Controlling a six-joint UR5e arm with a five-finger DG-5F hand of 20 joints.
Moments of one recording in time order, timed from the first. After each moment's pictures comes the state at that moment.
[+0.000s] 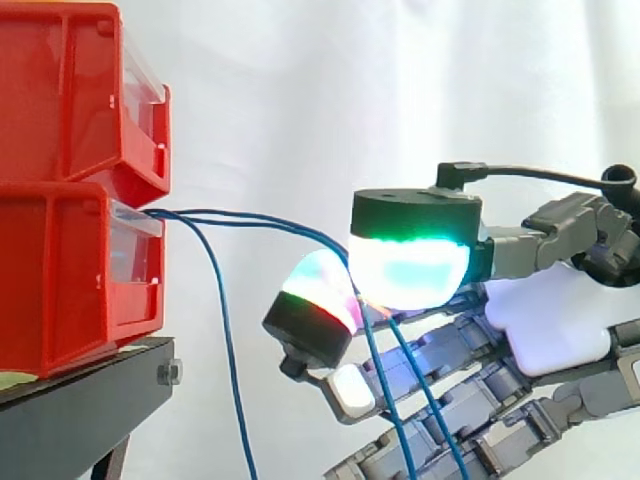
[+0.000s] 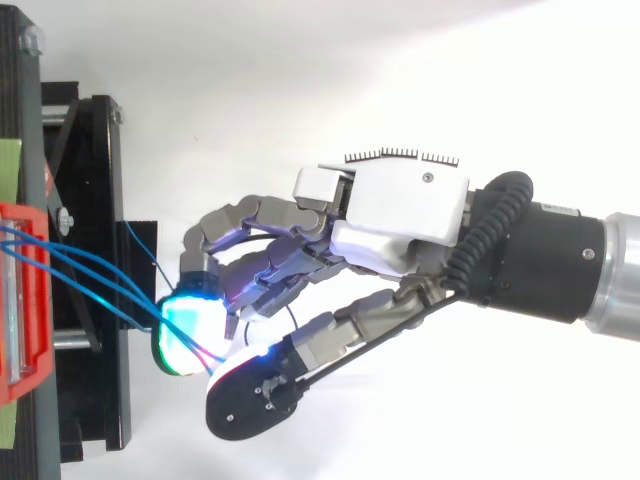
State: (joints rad) arm 0.20 -2.32 -1.06 -3.19 -1.20 0.29
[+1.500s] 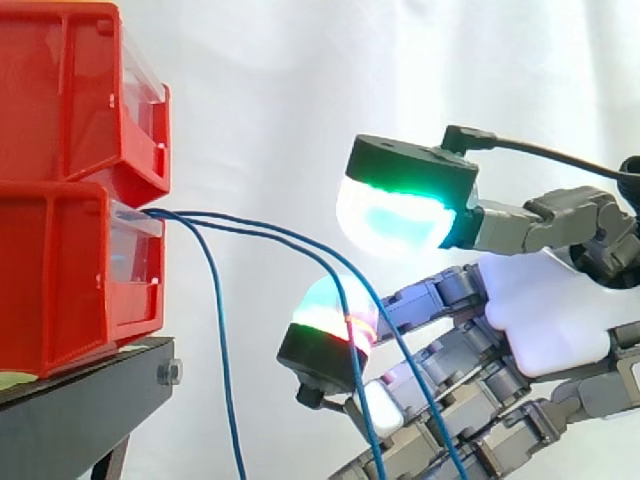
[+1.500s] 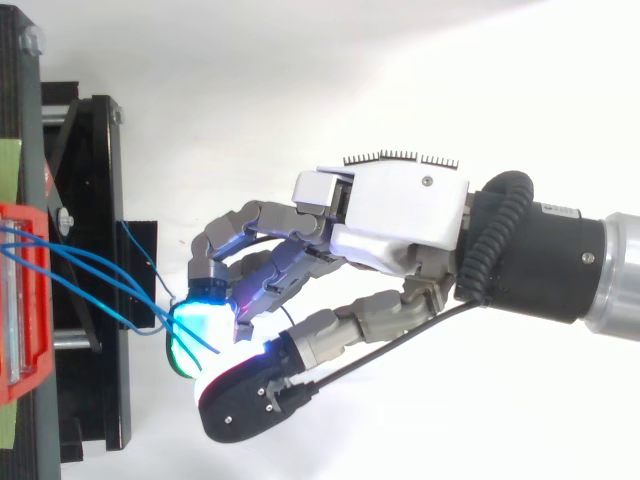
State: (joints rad) arm 0.20 -2.32 -1.06 -3.18 -1.20 0.22
